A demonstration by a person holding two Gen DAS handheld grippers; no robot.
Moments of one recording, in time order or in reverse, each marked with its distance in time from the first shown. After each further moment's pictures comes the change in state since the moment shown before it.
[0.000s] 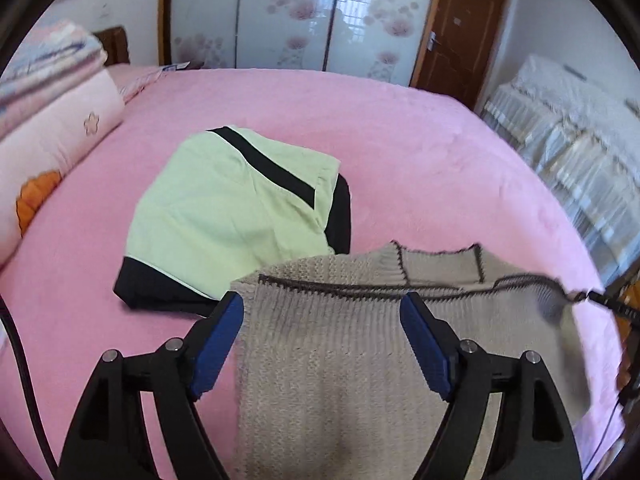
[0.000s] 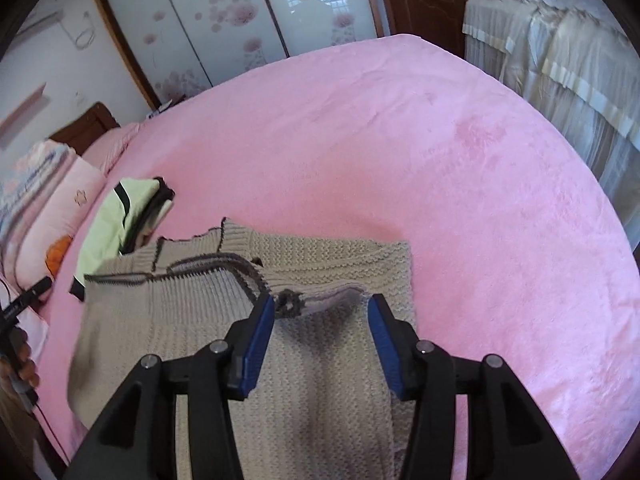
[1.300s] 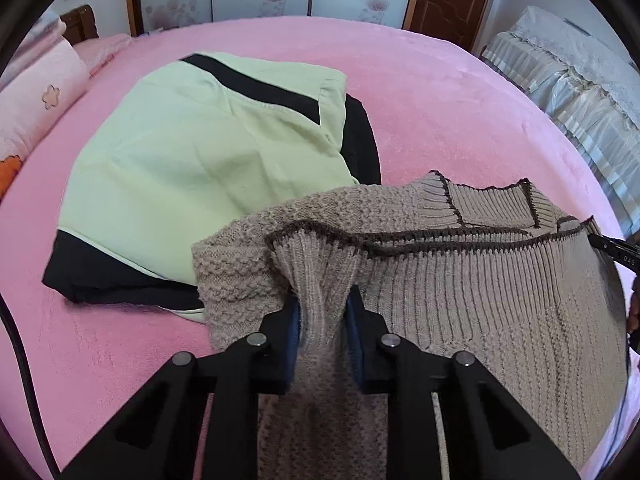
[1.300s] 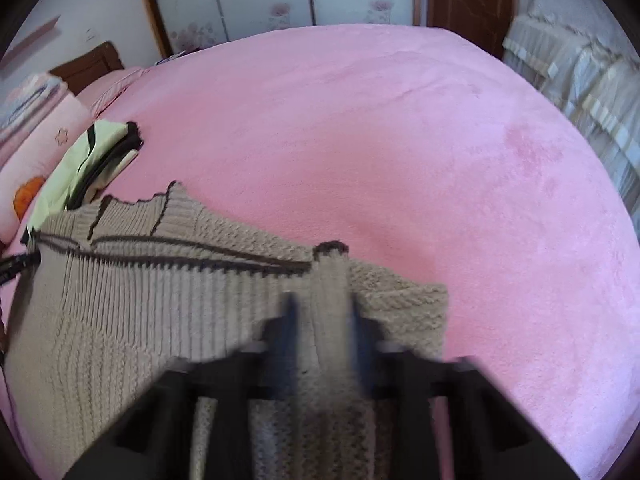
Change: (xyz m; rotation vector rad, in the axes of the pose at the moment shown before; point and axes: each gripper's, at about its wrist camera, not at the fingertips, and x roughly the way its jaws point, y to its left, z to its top) left arm 0.102 0.013 -0.023 0.051 0.149 -0.014; right arm 0.106 0.005 0.014 -0.203 0.065 -0.072
